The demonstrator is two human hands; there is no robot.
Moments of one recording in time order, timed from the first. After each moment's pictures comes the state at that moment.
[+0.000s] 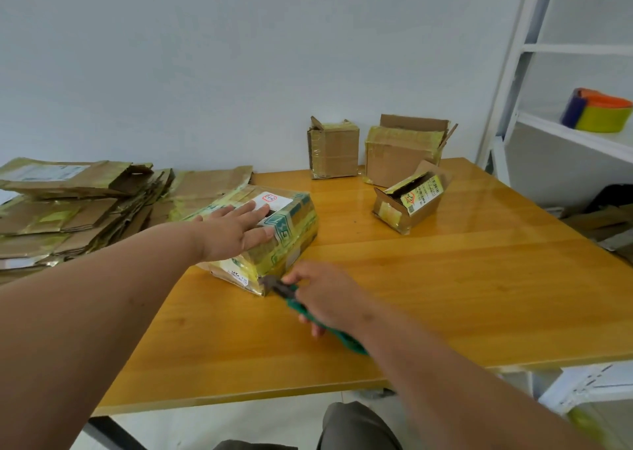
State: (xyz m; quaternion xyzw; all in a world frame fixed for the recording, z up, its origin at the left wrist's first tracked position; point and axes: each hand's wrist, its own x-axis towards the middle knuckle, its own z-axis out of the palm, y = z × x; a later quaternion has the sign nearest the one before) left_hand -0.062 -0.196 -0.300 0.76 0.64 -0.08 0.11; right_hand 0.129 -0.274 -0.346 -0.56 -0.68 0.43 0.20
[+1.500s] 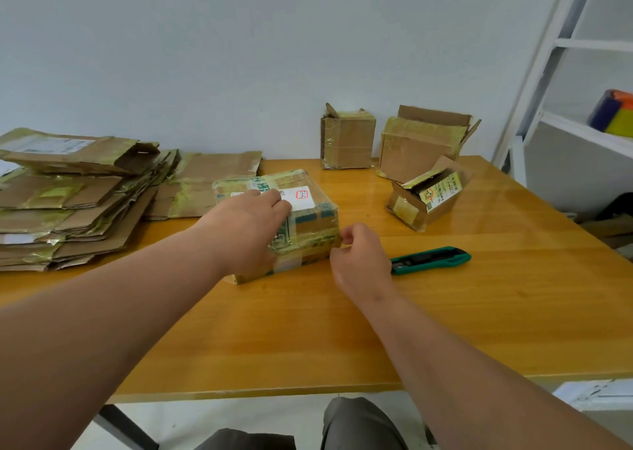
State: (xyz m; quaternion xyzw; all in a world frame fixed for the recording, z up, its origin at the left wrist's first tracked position) left_hand -0.046 -0.217 -0.305 0.83 0.52 -0.06 -0.19; right_hand 0.129 -0.233 -0.367 -0.68 -0.60 0.25 0.34
